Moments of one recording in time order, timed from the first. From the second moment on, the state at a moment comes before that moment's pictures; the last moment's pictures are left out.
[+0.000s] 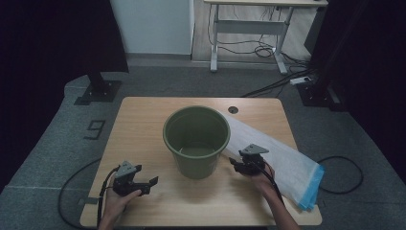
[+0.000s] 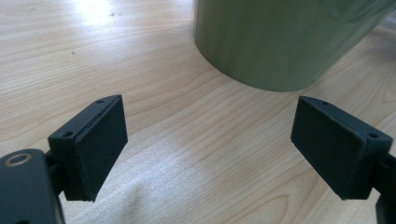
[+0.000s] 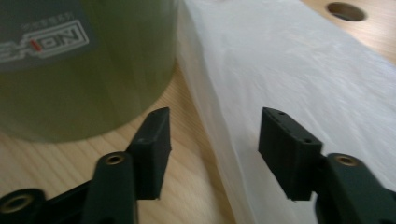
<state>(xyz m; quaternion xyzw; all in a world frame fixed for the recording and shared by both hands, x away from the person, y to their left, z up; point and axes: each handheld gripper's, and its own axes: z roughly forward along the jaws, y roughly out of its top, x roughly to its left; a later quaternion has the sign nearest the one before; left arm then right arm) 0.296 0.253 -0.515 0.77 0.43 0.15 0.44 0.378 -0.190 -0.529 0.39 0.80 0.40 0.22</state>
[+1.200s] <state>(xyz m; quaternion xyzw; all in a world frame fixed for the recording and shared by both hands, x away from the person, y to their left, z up) 0.300 0.256 -0.516 0.77 0.44 0.14 0.44 0.369 -0.196 -0.538 0.39 0.81 0.36 0.23</state>
